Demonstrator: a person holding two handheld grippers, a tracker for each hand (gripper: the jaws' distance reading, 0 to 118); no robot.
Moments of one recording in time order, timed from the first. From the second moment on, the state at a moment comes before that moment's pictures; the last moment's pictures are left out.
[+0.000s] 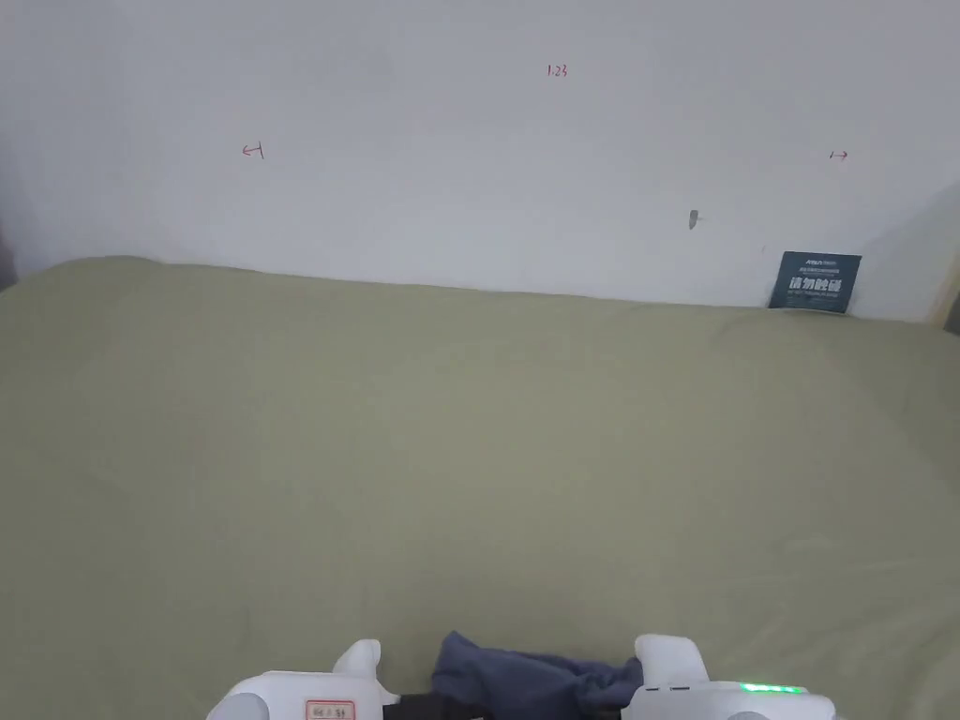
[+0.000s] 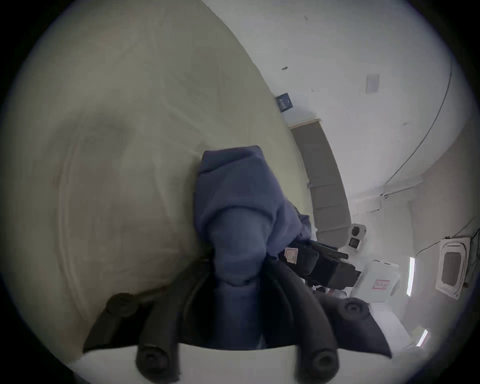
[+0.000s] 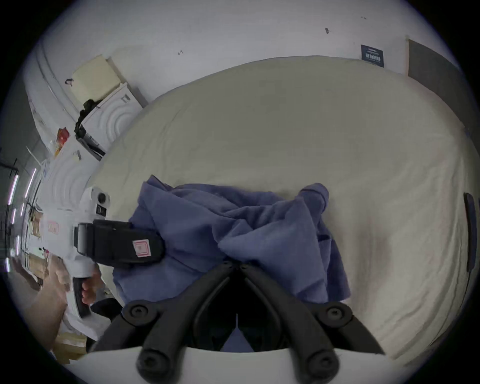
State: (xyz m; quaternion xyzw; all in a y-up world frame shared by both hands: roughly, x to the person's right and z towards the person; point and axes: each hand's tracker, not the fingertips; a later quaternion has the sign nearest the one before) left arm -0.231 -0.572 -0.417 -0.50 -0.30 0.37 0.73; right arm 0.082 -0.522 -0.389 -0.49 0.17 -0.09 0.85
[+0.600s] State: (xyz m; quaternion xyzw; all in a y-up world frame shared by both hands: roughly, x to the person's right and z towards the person) left arm -0.387 -0.503 -0.405 -0.45 -0.26 0.33 0.79; right arm -0.117 -0.436 -0.349 -0.22 0.02 0.05 0.97
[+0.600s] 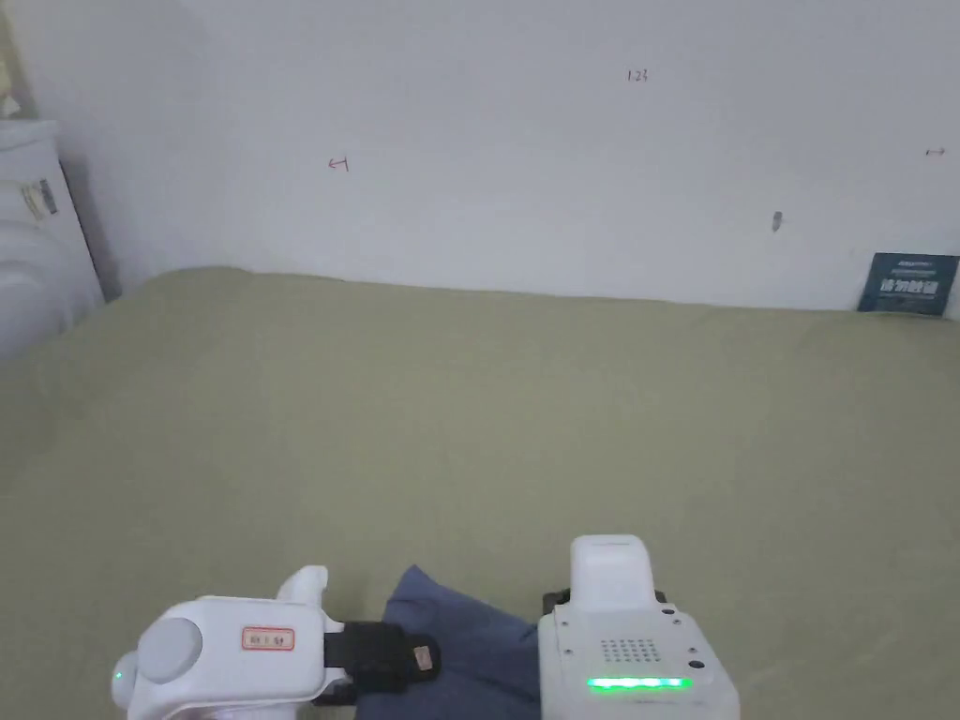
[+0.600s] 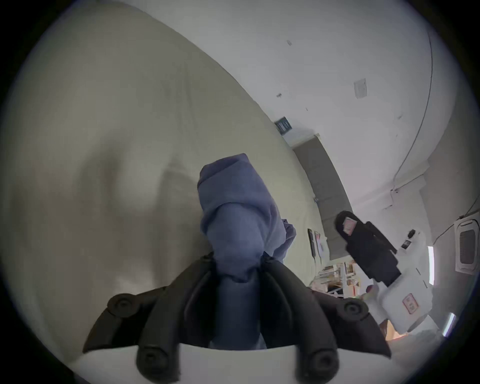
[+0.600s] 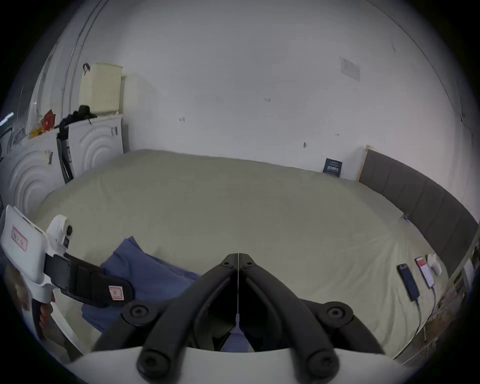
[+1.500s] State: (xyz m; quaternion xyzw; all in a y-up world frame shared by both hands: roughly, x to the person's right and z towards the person) left arm -0.685 -0.413 -0.351 -0.35 0.07 0.18 0.92; right arm -0.343 -0.426 -0.363 -0.30 0.14 -0.03 0.94
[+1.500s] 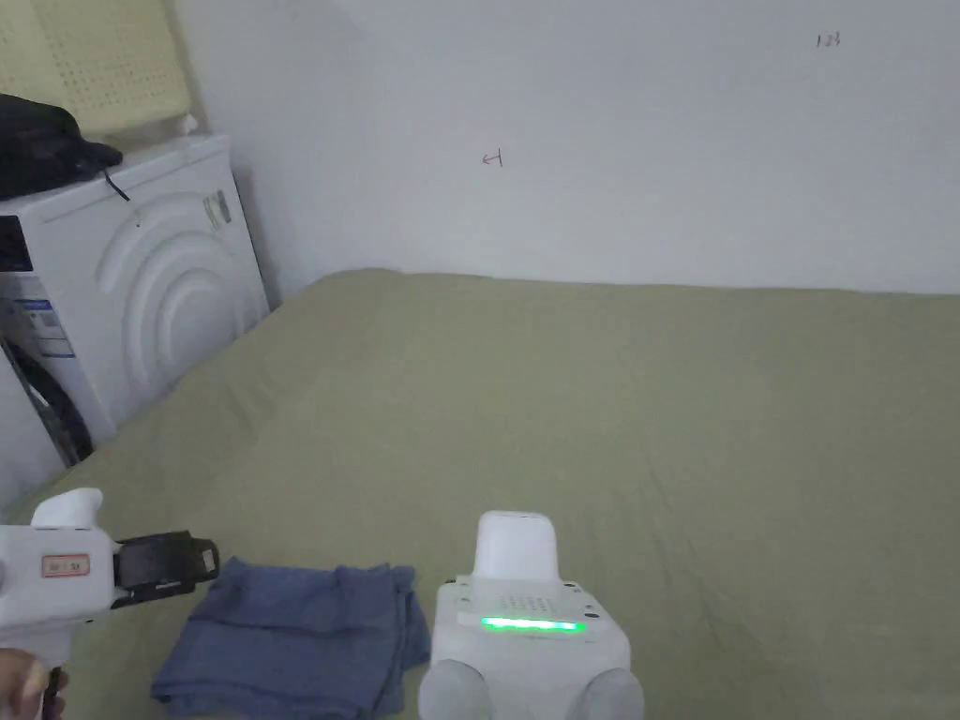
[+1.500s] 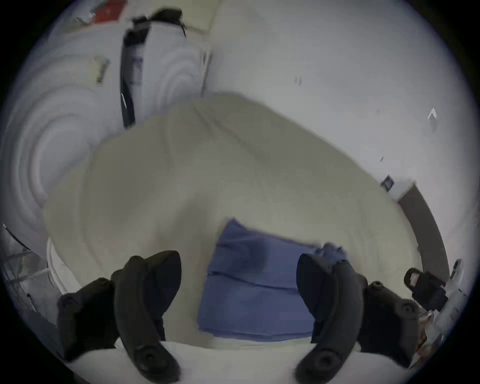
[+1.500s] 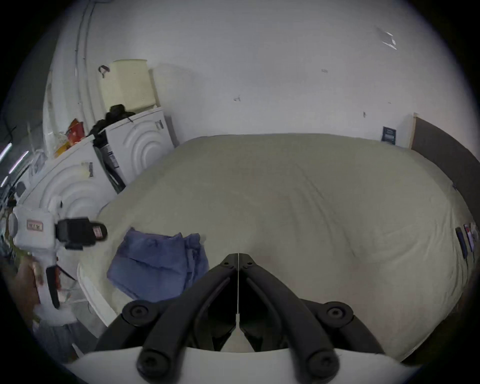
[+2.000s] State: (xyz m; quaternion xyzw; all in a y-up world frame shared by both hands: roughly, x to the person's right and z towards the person) left arm -0.350 -0.341 -0.276 -0.11 0.07 0.09 0.99; right arm -0.039 -0.398 -0.318 -0.19 0.06 -0.03 0.98
